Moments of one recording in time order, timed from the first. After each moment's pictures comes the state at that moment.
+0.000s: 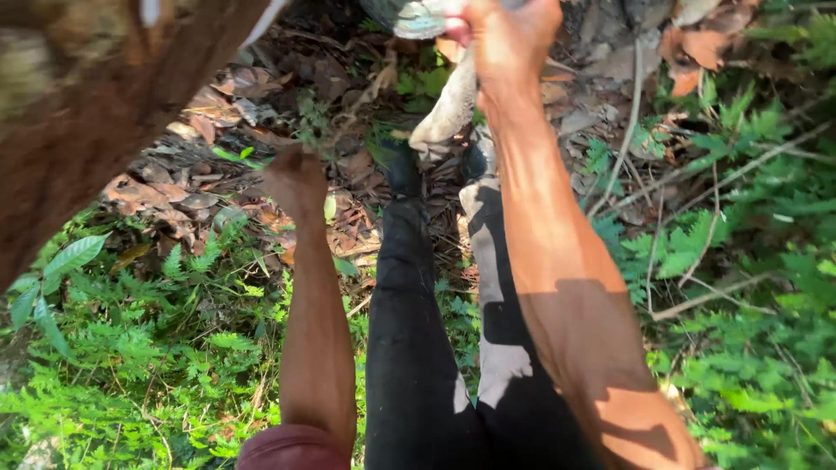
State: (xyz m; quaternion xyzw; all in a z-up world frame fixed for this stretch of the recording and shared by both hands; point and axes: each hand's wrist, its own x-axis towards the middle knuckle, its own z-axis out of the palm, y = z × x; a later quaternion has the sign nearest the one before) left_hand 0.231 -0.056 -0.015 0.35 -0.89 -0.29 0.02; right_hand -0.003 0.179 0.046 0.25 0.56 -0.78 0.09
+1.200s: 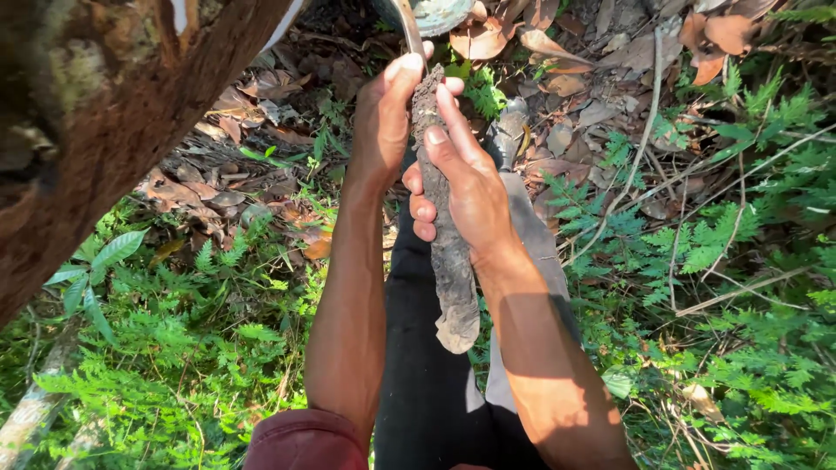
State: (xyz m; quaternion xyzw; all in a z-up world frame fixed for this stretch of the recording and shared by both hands) left_hand 0.071 0.036 0.144 0.30 -0.52 -0.78 -0.20; right_hand 0.075 0.163 0.249 0.35 0.40 -0.75 0.40
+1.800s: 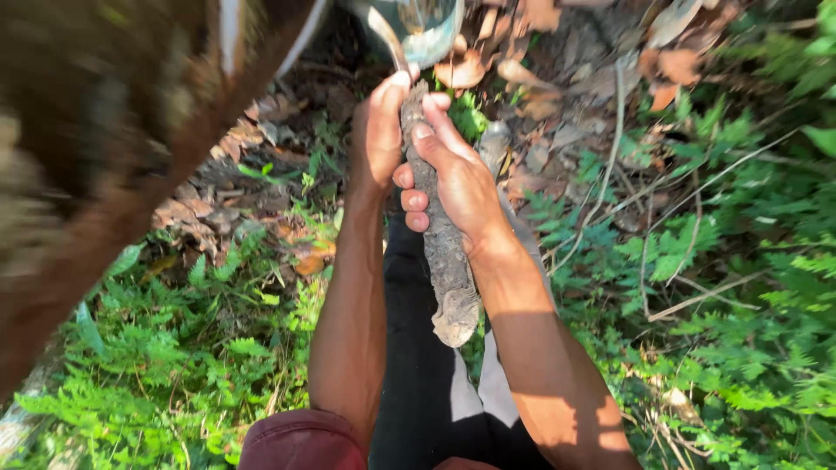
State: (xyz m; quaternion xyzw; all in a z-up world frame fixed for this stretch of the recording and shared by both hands) left_hand 0.052 0.040 0.178 0.31 -0.55 -0.76 -0.17; right_hand 0.036 0.161 0.290 0.39 0.36 -0.74 0.42
